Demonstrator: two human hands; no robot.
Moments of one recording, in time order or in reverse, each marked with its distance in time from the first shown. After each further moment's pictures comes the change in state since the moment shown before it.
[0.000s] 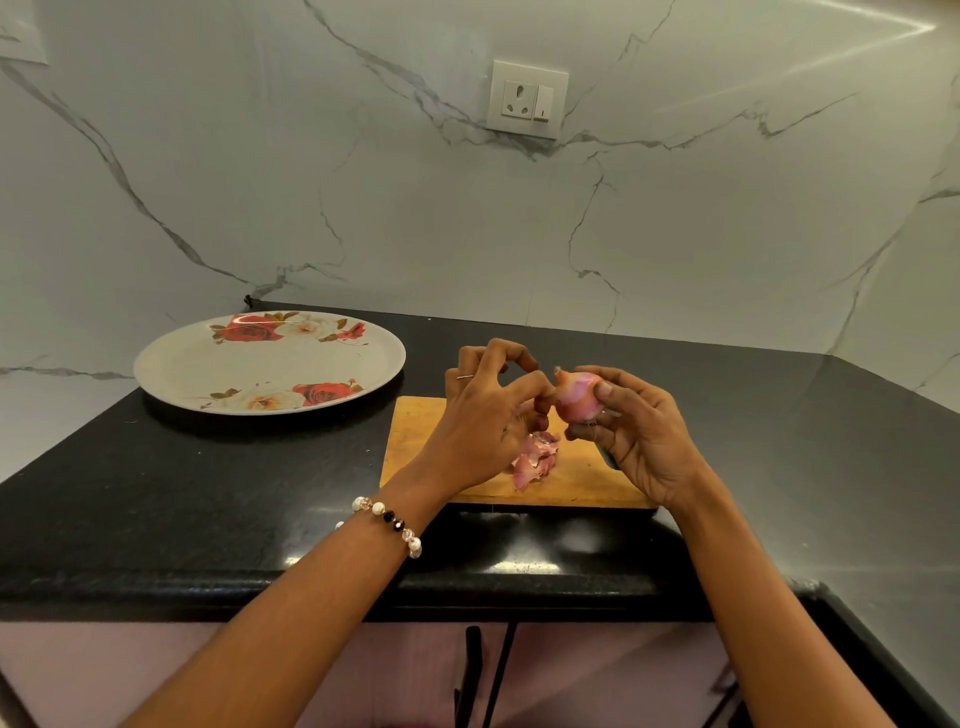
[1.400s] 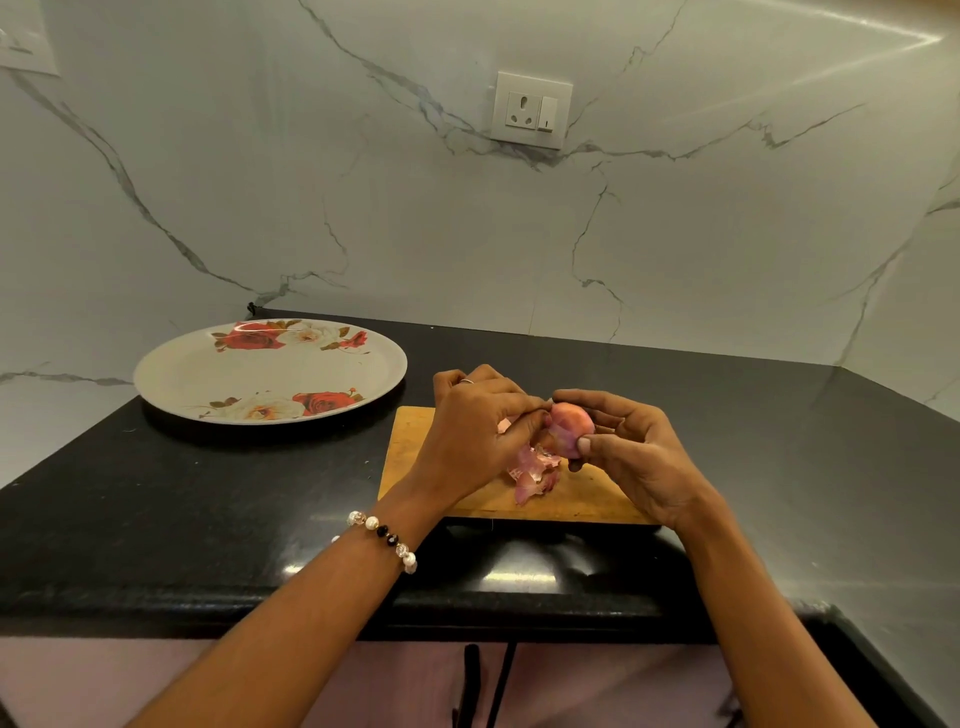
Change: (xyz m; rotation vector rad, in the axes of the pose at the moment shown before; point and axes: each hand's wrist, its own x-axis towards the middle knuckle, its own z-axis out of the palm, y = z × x) left_hand 0.000 -0.007 0.001 -0.018 0.164 0.040; right_hand -0.003 0.004 -0.002 -0.210 -0.176 -0.005
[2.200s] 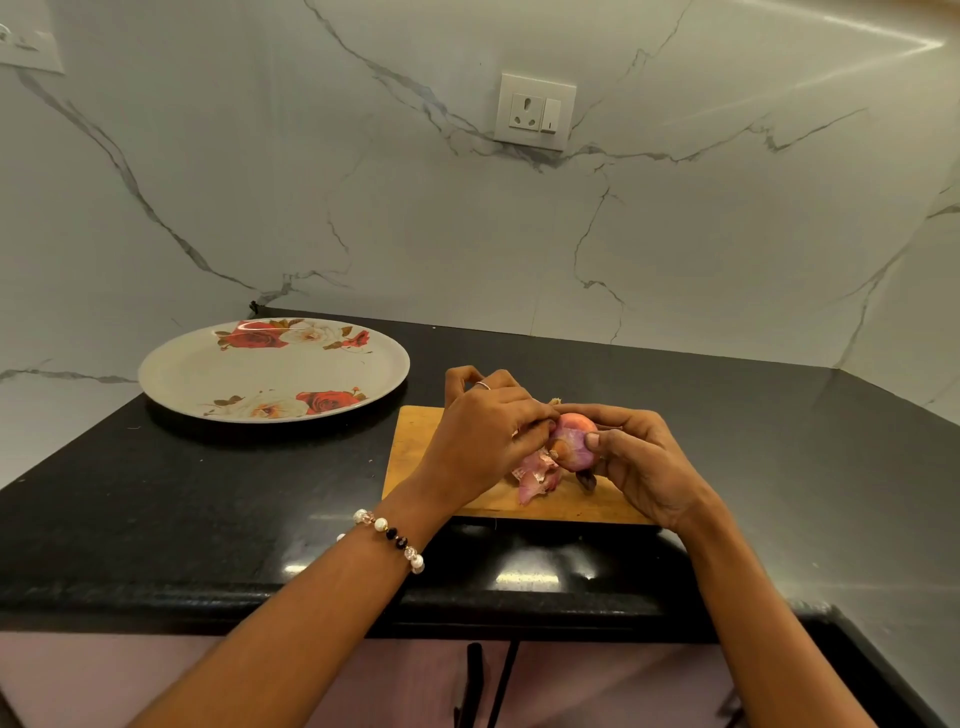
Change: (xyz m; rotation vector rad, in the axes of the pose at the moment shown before) left_hand 0.001 0.004 -0.004 0.114 -0.046 0.142; right_hand -0.002 0.001 0.003 -0.026 0.023 0.052
